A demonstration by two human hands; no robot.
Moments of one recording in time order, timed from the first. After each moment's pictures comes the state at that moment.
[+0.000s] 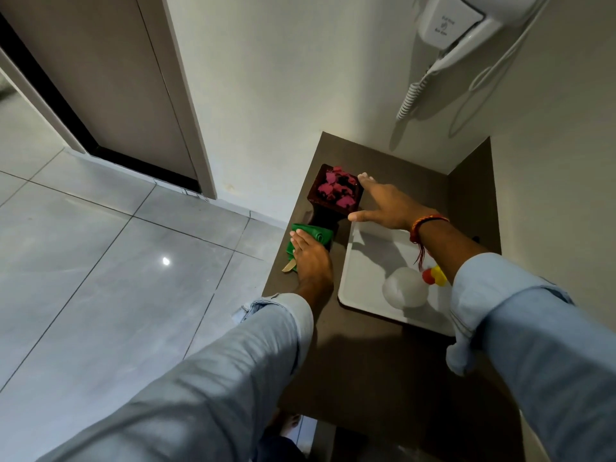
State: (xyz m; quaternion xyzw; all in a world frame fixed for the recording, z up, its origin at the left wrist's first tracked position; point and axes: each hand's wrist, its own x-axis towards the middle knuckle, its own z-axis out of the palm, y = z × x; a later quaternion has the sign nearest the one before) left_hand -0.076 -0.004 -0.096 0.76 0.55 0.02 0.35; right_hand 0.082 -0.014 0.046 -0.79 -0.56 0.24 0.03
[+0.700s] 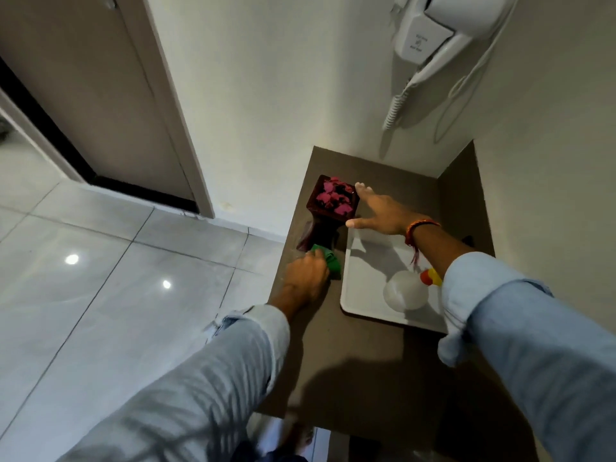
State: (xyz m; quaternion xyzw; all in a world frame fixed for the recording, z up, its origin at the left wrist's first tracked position) left_hand -0.119 0.019 -0.073 0.92 0.31 -0.04 0.22; right_hand 0.080 -0.021 0.047 -0.81 -0.51 0.28 0.04
